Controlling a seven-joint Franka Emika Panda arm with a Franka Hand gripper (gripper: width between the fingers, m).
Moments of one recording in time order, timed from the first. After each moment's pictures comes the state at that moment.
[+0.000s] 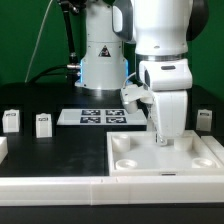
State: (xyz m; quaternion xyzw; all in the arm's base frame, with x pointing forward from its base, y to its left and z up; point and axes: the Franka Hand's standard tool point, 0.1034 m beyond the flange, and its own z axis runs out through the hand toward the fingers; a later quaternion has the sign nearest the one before) arm 0.484 0.081 0.008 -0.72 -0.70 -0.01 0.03
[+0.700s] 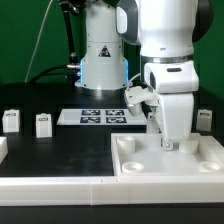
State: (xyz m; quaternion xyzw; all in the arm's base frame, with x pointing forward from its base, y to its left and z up) arm 0.491 0.085 0.006 -0.71 -0.70 -0.01 0.03
